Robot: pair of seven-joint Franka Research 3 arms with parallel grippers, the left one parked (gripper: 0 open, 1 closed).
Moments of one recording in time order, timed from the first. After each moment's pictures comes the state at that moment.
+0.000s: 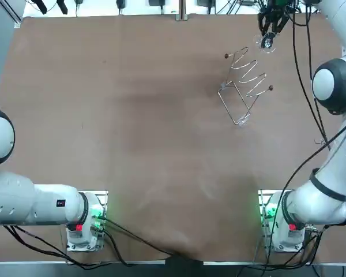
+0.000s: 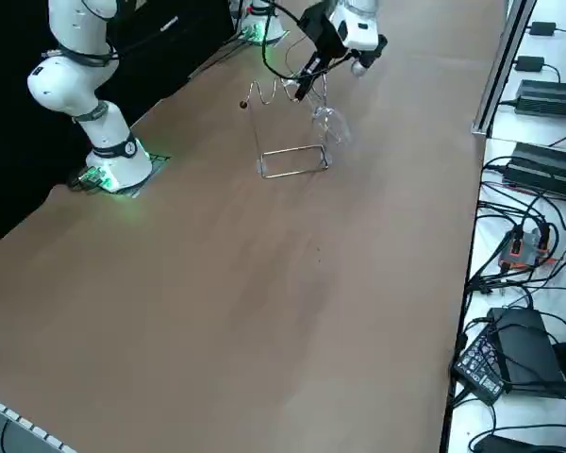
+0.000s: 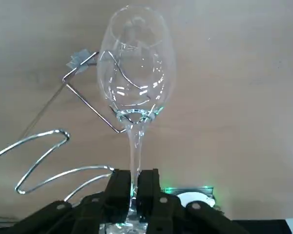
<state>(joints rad) 0.07 0.64 0.12 -1.05 0.07 1.18 0.29</state>
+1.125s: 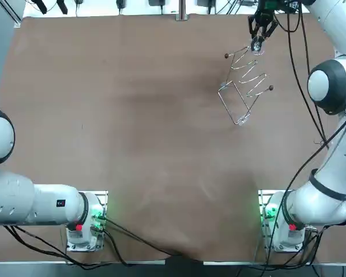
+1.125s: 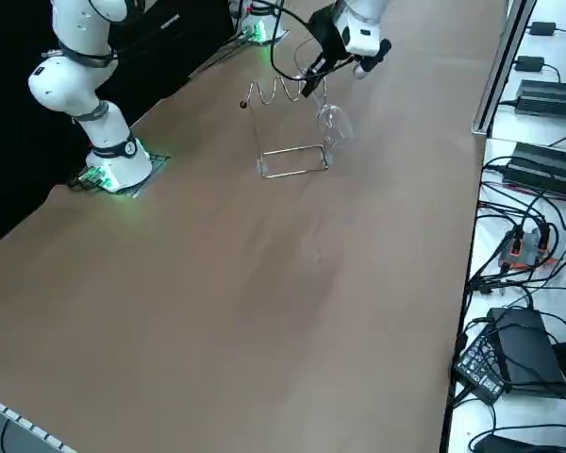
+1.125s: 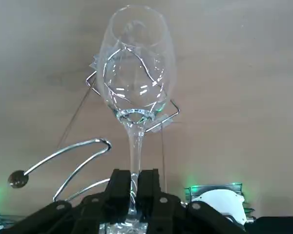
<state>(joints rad) 0.10 0.67 0.12 -1.05 0.15 1.21 0.40</state>
